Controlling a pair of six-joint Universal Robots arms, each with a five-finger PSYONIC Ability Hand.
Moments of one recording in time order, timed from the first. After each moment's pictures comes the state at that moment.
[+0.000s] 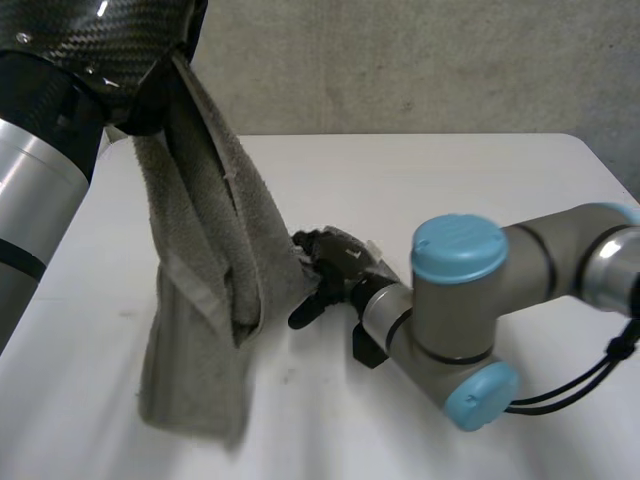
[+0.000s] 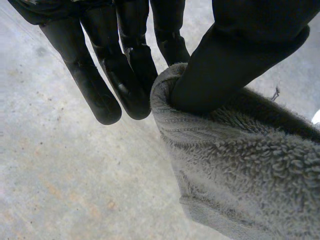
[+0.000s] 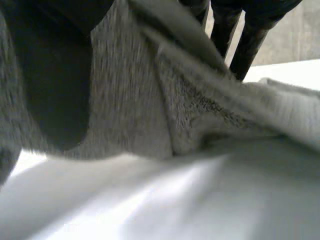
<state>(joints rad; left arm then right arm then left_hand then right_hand) 4.11 -1.41 -1.51 3.28 -1.60 3.65 2.28 -0.86 1.27 -0.12 1.42 3.57 1.16 1.22 1.22 1.22 1.02 0.29 0.32 0.33 0.33 0.15</state>
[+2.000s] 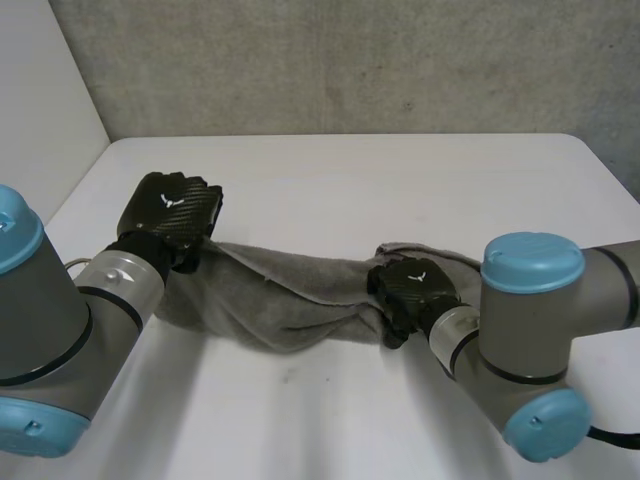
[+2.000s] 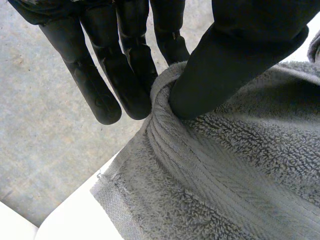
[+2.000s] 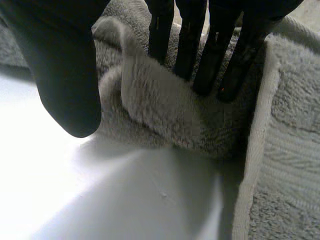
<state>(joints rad) 4.26 -1.74 -1.72 3.36 -1.58 3.53 2.13 -1.00 1.56 -0.14 1.49 3.03 1.16 1.22 1.22 1.22 1.02 0.47 0.55 0.54 0.54 0.37</state>
